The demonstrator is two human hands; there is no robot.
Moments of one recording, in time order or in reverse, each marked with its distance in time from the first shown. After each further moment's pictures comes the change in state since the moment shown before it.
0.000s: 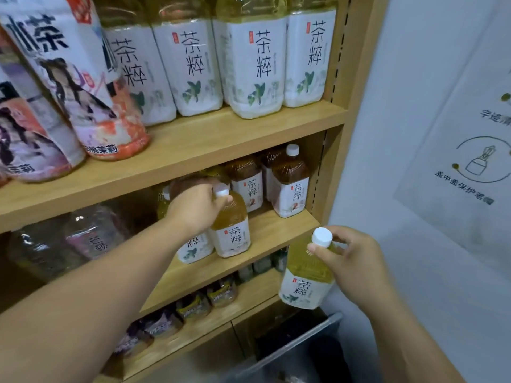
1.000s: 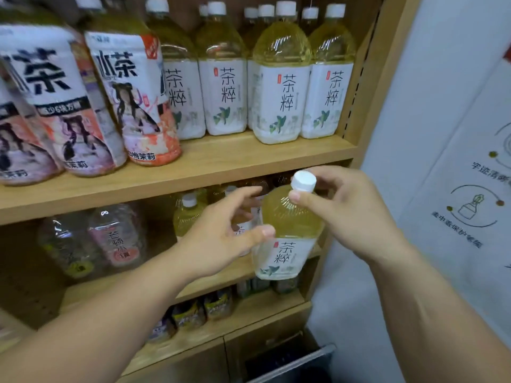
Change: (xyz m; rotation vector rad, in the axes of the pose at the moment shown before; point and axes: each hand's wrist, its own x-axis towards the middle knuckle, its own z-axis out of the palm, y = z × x) left_hand -0.095 0.037 -0.036 -0.571 0.008 0.337; right_hand 0.030 -0.143 -0.027 0.054 -0.212 -0.476
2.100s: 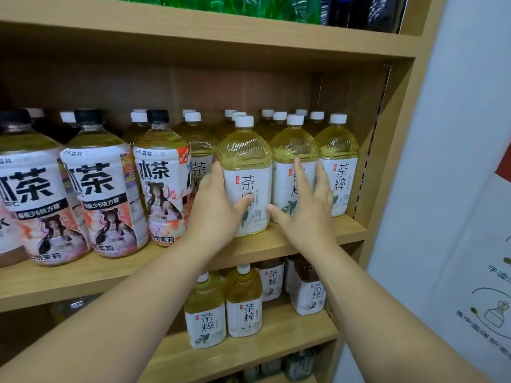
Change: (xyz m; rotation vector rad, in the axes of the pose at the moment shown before) left_hand 0.122 0.034 -0.080 0.275 0.637 -0.044; right_hand 0.135 -0.005 0.040 -0.480 0.222 -0.080
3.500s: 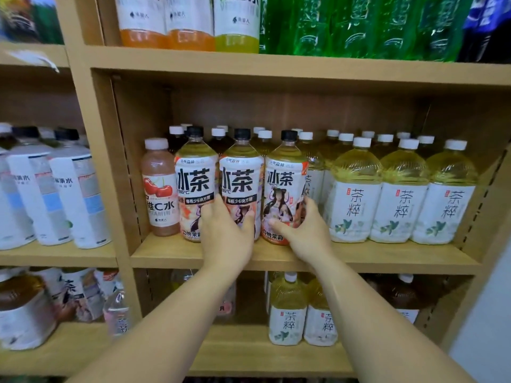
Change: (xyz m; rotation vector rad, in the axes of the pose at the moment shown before) left_hand -0.060 -0.084 -0.121 0.130 0.360 -0.307; right_hand -0.031 -0.132 0.096 0.519 -0.297 0.116
